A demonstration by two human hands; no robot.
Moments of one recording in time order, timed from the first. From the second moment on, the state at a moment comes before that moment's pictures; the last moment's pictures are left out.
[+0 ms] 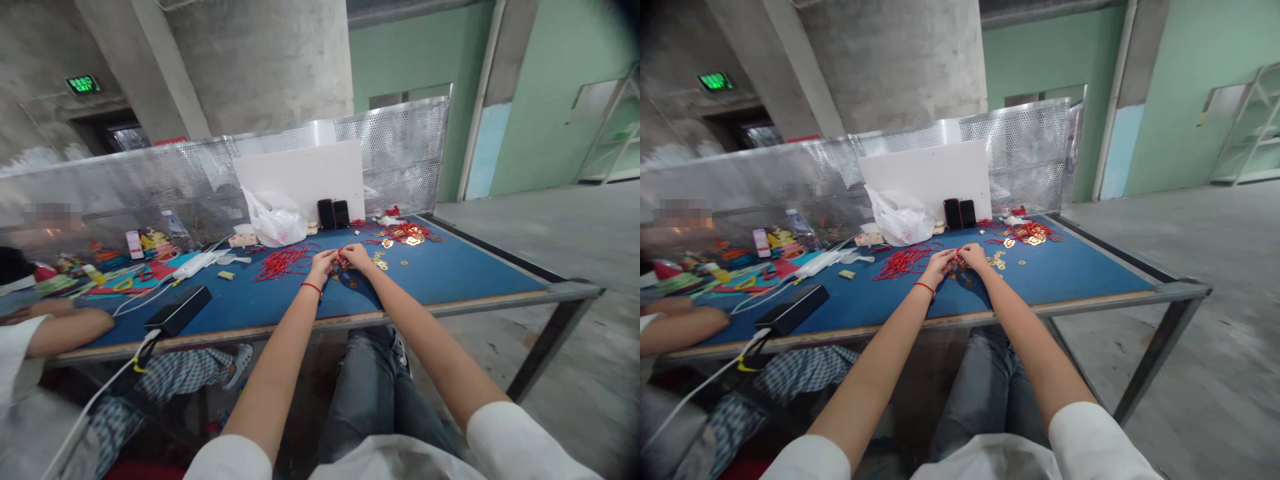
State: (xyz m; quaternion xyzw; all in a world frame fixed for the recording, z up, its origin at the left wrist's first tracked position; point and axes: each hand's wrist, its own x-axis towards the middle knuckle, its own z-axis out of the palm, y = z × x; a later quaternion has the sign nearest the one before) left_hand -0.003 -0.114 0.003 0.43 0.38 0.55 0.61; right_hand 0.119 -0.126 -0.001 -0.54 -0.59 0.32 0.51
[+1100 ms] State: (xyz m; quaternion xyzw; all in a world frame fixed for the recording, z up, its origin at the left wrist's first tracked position) left_hand 0.001 -0.110 0.000 0.48 0.37 0.50 0.62; right_hand 0.120 -0.128 0.003 -0.52 -0.60 0.34 0.51
